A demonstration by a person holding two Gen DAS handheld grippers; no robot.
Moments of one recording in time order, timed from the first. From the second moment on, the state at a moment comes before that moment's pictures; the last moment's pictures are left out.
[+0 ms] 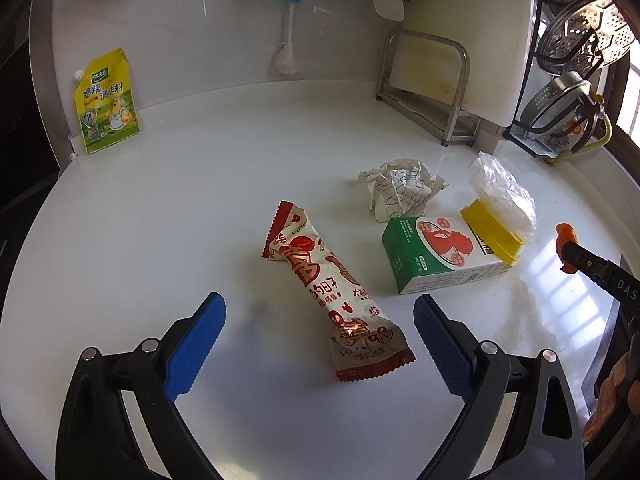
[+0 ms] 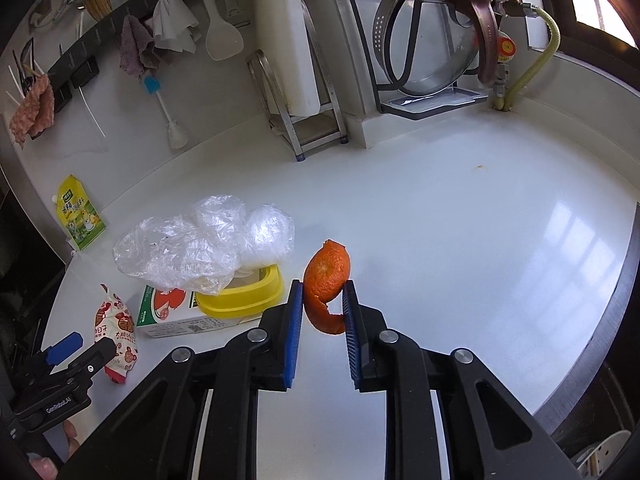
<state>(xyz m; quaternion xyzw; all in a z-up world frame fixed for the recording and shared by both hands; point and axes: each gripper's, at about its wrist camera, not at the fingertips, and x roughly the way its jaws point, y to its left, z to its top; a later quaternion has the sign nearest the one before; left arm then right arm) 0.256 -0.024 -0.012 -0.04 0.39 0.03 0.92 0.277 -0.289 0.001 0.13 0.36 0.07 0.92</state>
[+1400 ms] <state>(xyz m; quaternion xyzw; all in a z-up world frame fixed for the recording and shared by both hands) 0.239 0.002 0.001 0.02 0.37 -0.03 0.93 0.262 -0.296 0.008 0.14 0.35 0.06 0.92</state>
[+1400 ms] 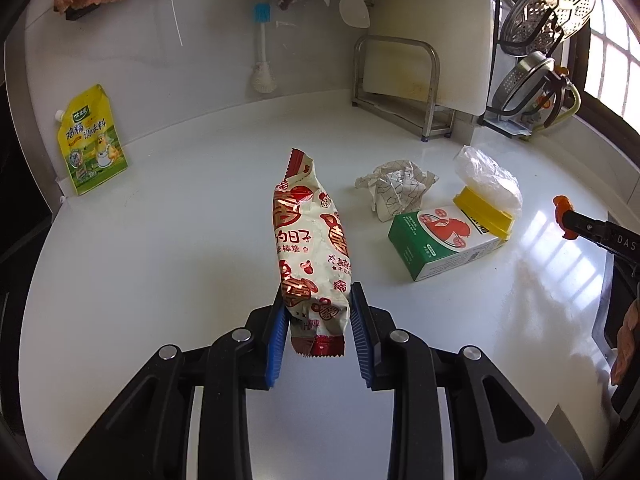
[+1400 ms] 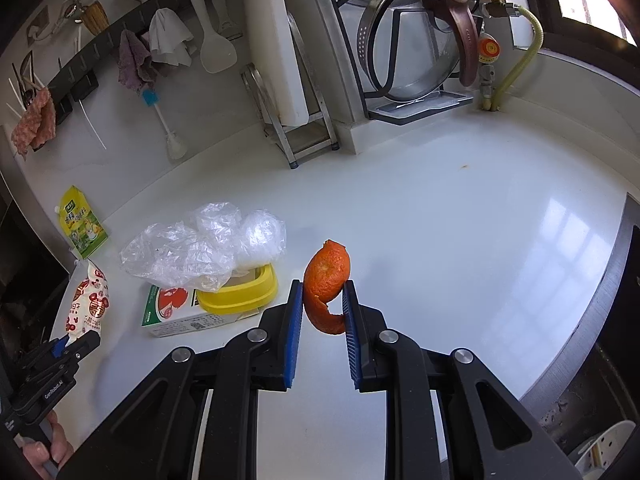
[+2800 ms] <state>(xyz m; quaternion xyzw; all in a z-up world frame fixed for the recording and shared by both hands) 0.035 -0.008 0.022 0.03 0.36 -0.13 0.92 -0.035 -0.227 0.009 0.15 0.34 0.07 0.92</state>
